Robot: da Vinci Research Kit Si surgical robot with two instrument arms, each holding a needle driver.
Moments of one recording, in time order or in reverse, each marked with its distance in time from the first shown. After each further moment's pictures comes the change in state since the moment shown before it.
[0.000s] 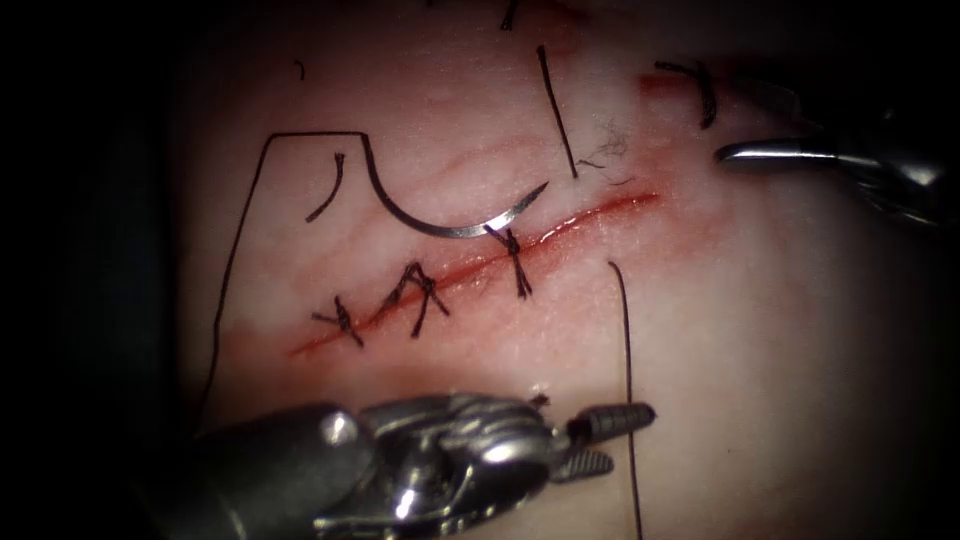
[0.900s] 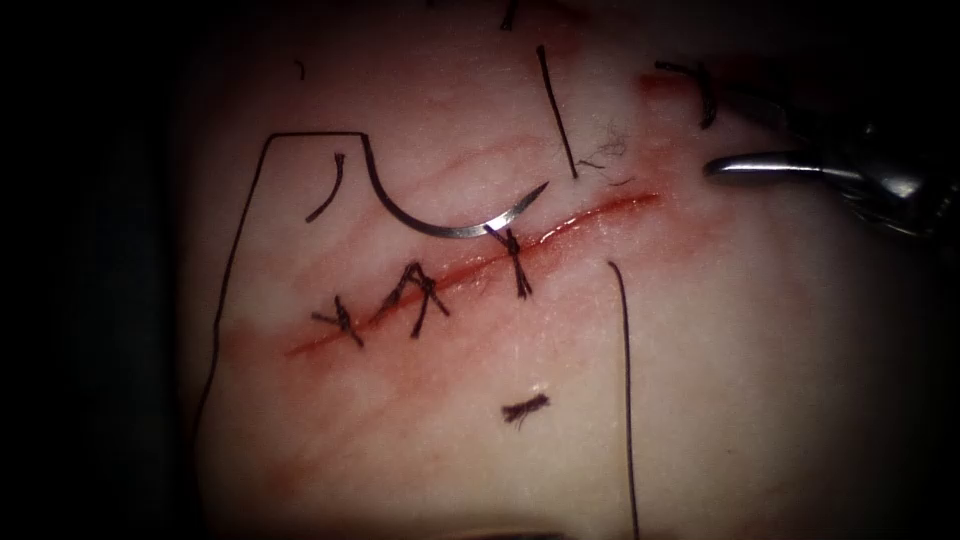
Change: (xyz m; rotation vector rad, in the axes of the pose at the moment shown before) right arm -0.001 0.000 0.000 -0.004 0.005 0.016; left arm 0.005 0.005 0.003 -0.083 0.053 0.172
